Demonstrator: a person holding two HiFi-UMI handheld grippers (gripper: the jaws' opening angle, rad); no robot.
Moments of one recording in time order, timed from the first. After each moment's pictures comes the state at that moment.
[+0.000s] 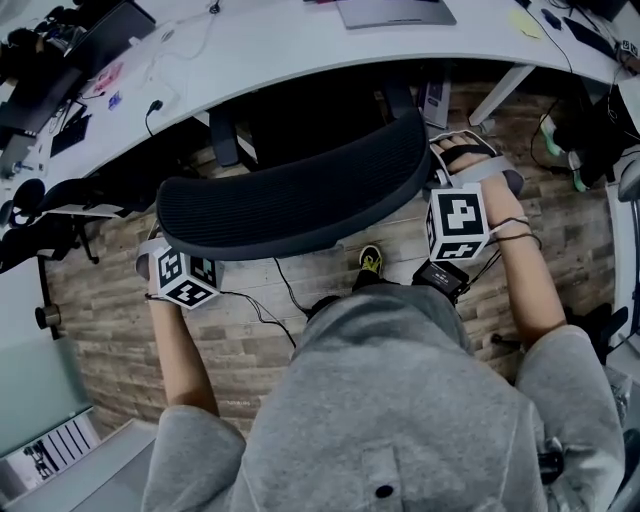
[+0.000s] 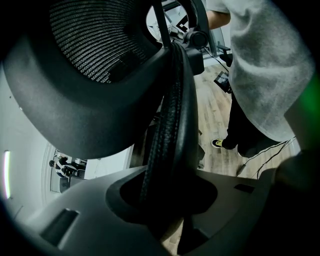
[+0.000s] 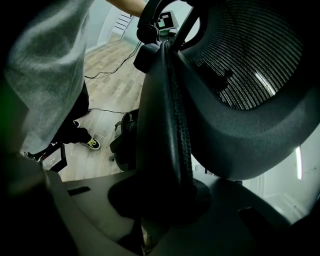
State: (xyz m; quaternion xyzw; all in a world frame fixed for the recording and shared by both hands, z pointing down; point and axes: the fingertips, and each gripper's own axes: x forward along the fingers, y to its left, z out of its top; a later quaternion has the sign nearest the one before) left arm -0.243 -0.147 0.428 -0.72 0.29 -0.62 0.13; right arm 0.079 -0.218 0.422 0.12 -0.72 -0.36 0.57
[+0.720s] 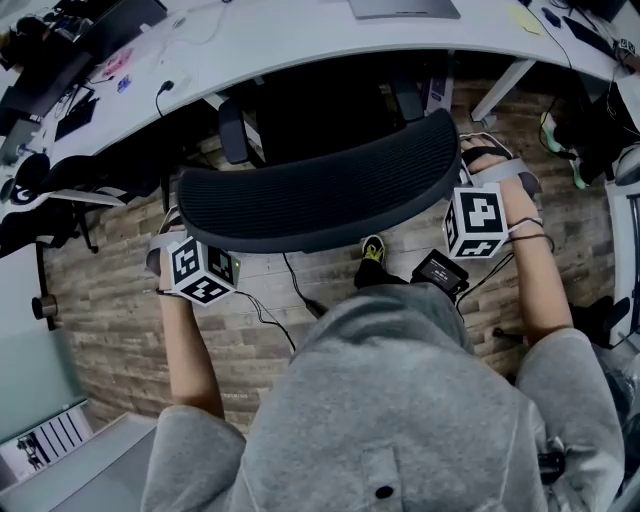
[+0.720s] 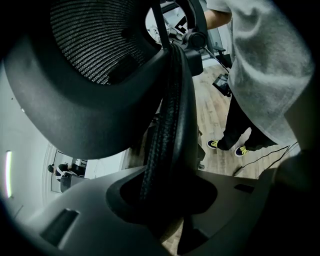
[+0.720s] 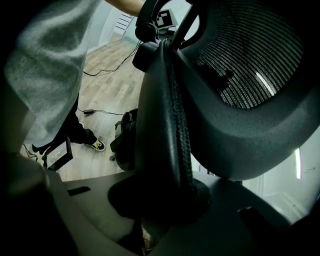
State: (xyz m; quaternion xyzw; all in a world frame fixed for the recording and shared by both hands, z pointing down) left arm -0.245 -0.084 0.444 -0.72 0.31 -0.62 0.11; right arm 0.091 -0.162 0.423 0.12 -0.72 -0.36 0.58
